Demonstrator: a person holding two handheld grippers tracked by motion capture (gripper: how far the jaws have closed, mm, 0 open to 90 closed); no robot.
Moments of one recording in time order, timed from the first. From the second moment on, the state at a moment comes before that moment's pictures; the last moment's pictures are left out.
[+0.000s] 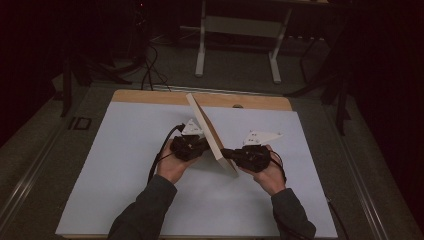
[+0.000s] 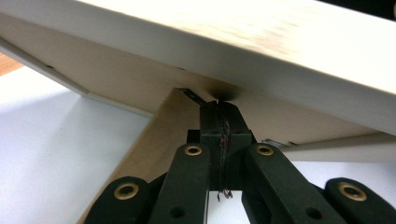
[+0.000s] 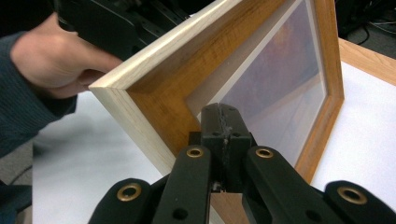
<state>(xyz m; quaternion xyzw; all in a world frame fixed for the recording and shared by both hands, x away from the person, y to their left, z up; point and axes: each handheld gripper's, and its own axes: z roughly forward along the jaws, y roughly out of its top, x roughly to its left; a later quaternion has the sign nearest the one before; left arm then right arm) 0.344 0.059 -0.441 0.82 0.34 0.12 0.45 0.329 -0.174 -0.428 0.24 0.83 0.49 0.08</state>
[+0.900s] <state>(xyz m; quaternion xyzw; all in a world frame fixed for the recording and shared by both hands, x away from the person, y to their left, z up) 0.333 0.059 -0.440 0.81 0.33 0.10 0.47 0.324 -0.178 -0.424 0.22 0.84 0.48 0.08</state>
